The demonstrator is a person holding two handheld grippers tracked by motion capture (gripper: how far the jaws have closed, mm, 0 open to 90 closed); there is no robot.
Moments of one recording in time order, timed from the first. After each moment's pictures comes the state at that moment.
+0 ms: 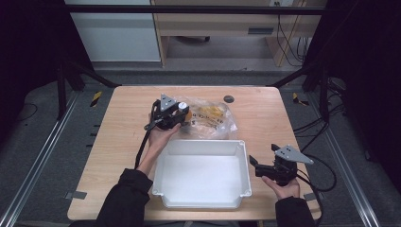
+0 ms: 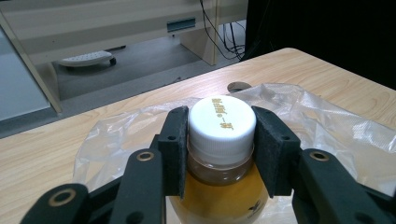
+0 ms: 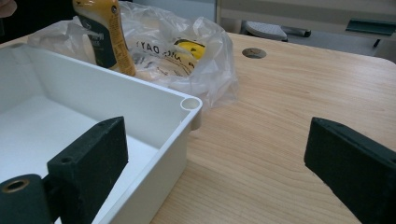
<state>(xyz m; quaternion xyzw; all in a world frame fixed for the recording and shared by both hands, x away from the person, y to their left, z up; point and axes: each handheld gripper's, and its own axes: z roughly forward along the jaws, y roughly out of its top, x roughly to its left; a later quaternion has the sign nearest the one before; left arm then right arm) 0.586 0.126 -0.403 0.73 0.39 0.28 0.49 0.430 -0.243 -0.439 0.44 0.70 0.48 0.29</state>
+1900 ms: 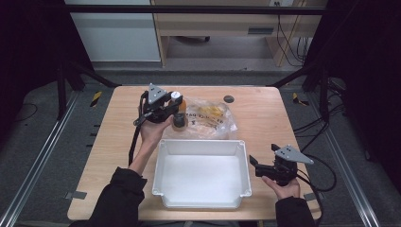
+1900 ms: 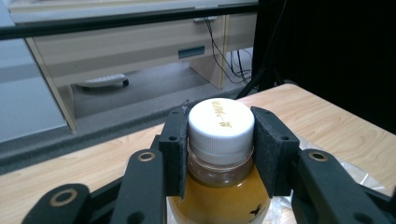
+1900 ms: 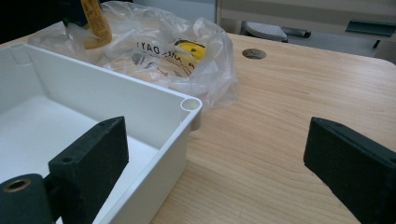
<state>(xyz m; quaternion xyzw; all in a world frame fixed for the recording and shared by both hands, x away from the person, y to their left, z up) 0.563 0.141 -0.342 0.70 0.39 0.31 0.52 0.430 -0.243 -0.439 0.44 0.70 0.48 0.29</state>
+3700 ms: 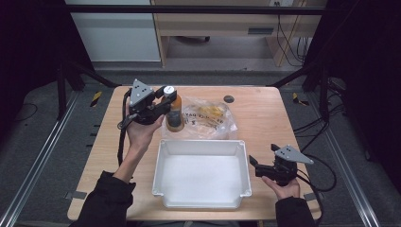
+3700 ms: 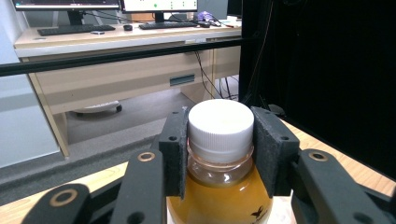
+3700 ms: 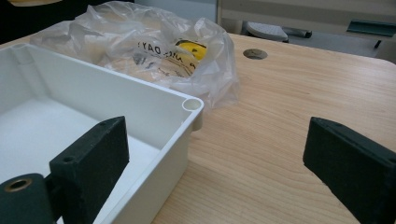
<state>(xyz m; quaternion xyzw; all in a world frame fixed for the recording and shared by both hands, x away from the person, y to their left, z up) 0.512 0.155 -0.295 0.68 0.36 0.31 0.56 0.430 -0.243 -0.438 0.44 0.70 0.48 0.29</state>
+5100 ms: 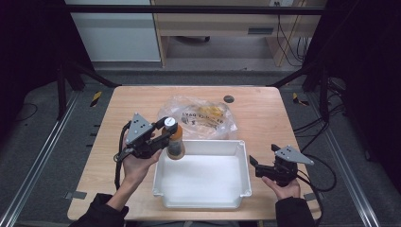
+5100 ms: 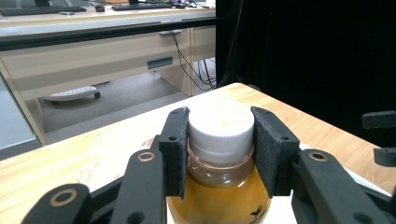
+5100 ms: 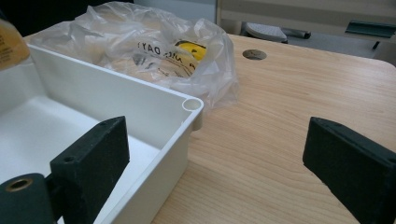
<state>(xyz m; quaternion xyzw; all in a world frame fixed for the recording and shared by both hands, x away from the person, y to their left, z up) 0.448 0.161 -0.336 0.71 0.34 0.28 0.55 0.428 -0.242 -0.438 0.44 0.70 0.48 0.29</state>
